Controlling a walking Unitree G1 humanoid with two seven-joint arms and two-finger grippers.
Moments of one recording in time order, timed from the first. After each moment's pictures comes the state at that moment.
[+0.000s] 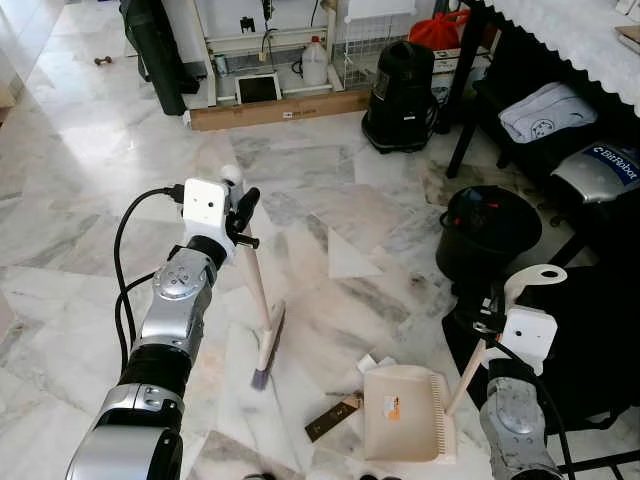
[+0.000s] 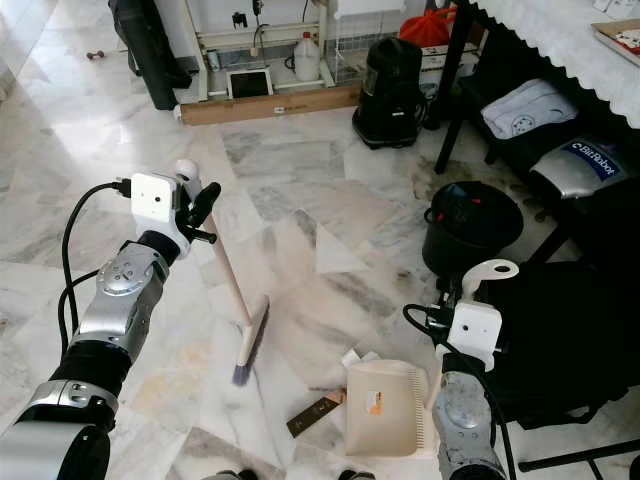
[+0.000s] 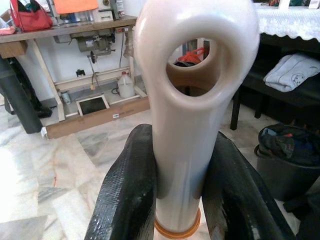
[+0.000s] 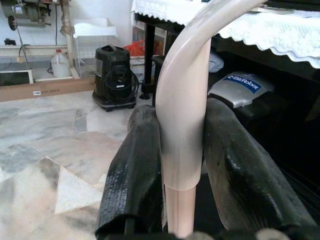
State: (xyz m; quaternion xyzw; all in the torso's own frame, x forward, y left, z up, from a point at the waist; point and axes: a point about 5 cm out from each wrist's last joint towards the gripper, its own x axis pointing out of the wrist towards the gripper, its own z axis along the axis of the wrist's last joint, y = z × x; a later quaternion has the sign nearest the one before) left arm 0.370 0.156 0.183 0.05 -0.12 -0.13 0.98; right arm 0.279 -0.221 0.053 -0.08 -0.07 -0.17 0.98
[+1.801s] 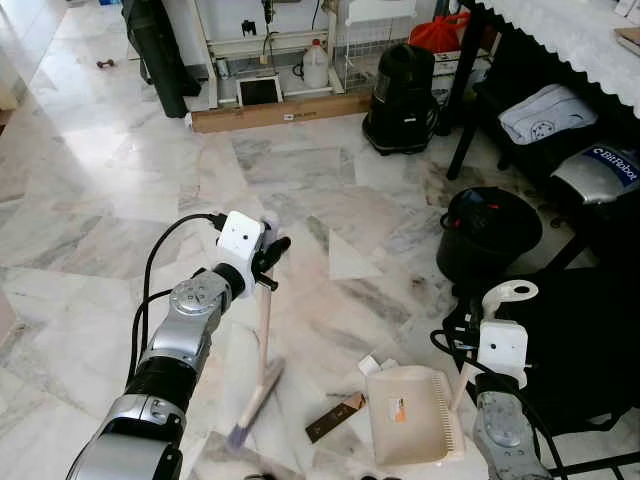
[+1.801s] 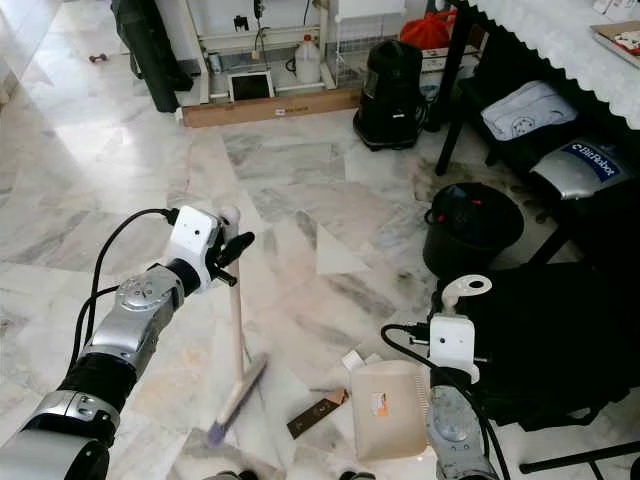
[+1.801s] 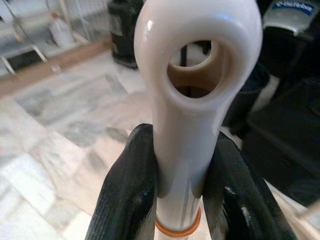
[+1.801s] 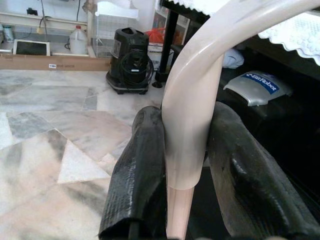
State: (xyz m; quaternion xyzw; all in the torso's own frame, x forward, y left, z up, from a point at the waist) left arm 0.361 0.133 0.140 0.09 0.01 -0.26 0.96; right arm 0.270 -0.212 0.035 -0.13 -0.03 -0.14 0.98
